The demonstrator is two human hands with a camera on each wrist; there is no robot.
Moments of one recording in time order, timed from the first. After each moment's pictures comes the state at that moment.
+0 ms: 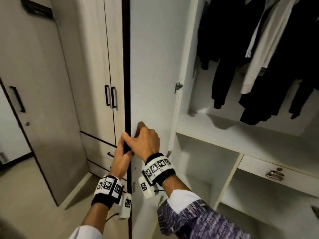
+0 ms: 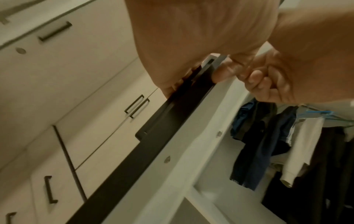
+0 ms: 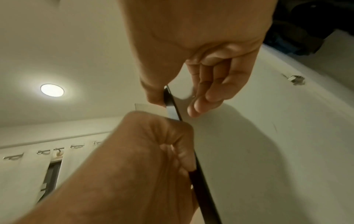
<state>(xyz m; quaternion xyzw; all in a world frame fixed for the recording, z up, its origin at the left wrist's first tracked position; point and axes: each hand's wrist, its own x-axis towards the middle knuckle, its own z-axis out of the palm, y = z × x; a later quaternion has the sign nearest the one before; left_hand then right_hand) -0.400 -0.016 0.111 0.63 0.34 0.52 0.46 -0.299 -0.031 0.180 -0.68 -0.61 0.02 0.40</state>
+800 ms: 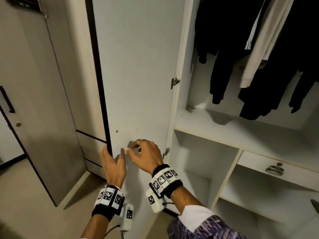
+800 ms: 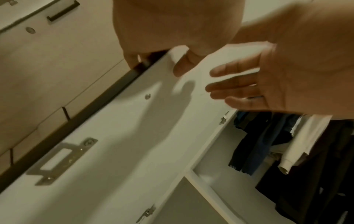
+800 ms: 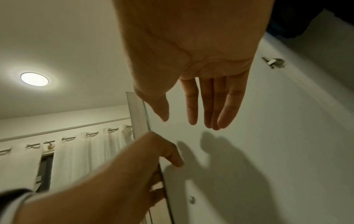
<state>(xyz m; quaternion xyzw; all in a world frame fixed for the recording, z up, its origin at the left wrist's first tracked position) -0.387 0.000 0.066 0.53 0.50 0.62 0.29 -0.262 -0.028 0.124 -0.64 -0.67 0.07 0.37</state>
